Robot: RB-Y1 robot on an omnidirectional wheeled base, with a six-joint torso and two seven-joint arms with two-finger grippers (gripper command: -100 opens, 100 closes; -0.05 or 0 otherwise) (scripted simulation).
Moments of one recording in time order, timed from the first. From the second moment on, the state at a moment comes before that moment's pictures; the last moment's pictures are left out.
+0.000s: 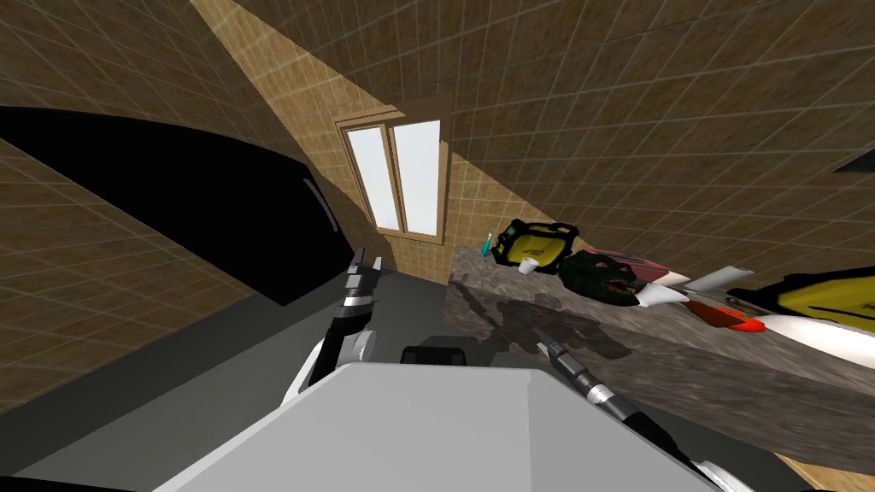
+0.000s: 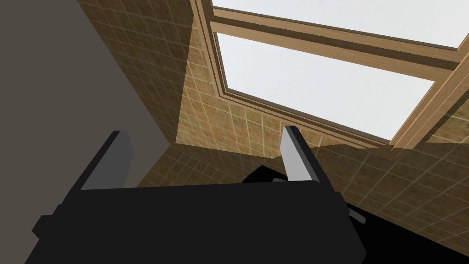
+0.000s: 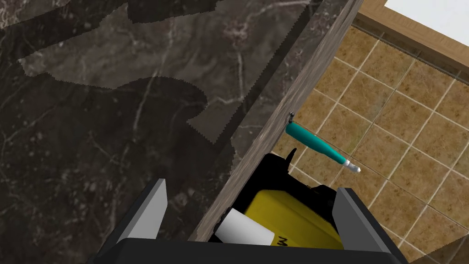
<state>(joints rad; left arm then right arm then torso) 0.51 0.02 -0.05 -2.22 -0.04 -0.44 0.13 0.86 -0.89 0.03 -1.63 -0.15 -0.53 -0.16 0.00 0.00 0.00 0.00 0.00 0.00</state>
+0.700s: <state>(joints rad) 0.51 0.02 -0.05 -2.22 -0.04 -0.44 0.13 0.92 -1.09 0.08 -1.49 -0.22 -0.50 -0.15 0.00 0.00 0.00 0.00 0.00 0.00</state>
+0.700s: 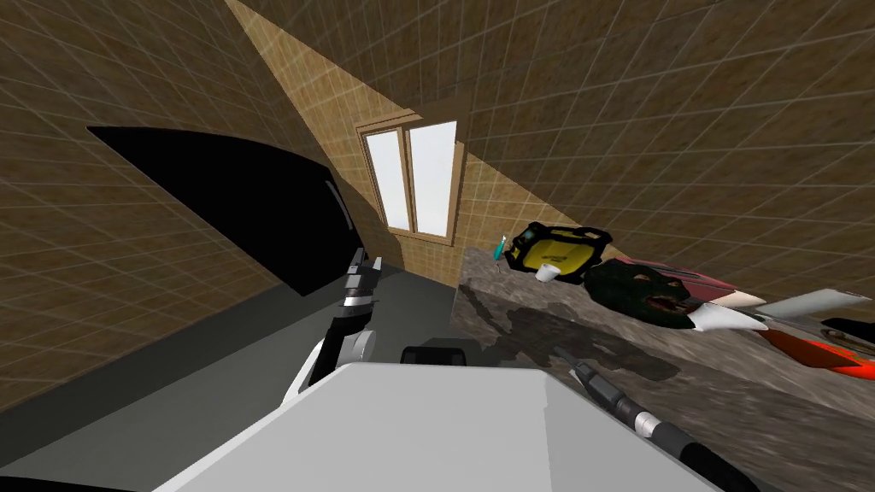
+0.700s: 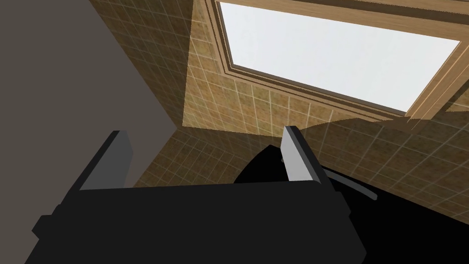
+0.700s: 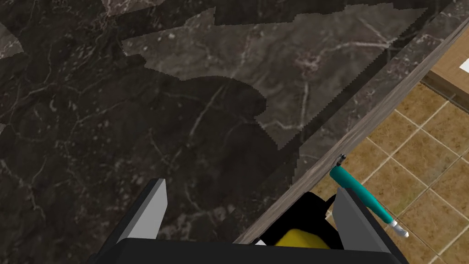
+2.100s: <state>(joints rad) 0.51 0.02 -0.04 -2.22 -0.04 -0.44 0.13 1.04 -1.47 0.17 -1.32 -0.42 -0.34 -0.09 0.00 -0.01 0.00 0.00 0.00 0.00</state>
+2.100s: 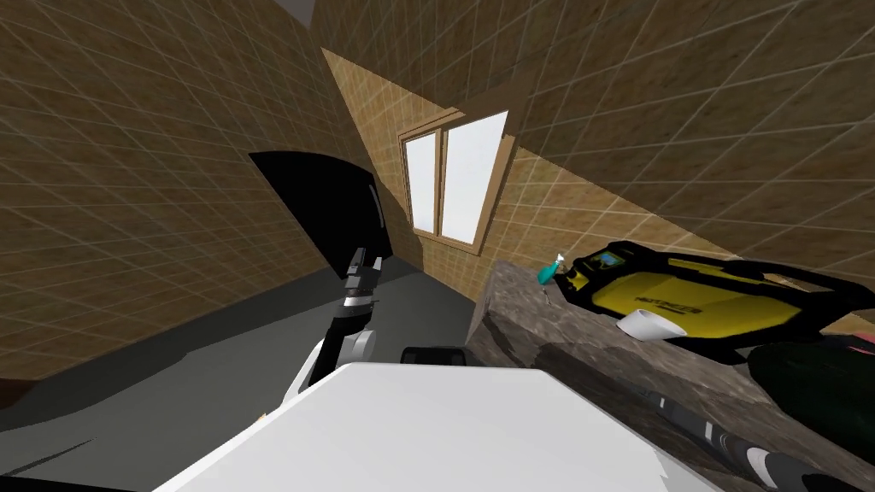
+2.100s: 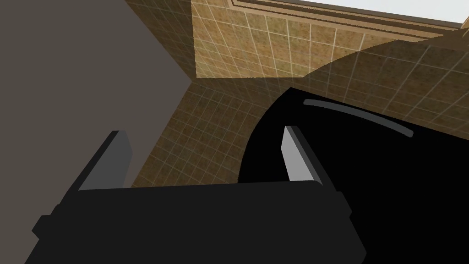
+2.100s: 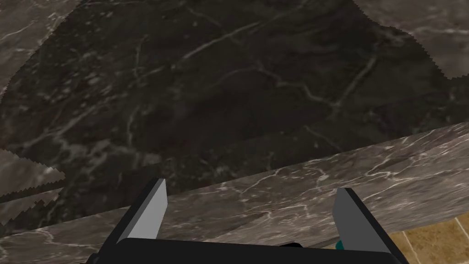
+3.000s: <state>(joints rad) 0.51 0.02 -0.04 -2.22 -0.04 -0.44 0.13 1.03 -1.62 0.30 -1.29 -0.58 -0.17 -0.02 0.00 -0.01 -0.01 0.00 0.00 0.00</state>
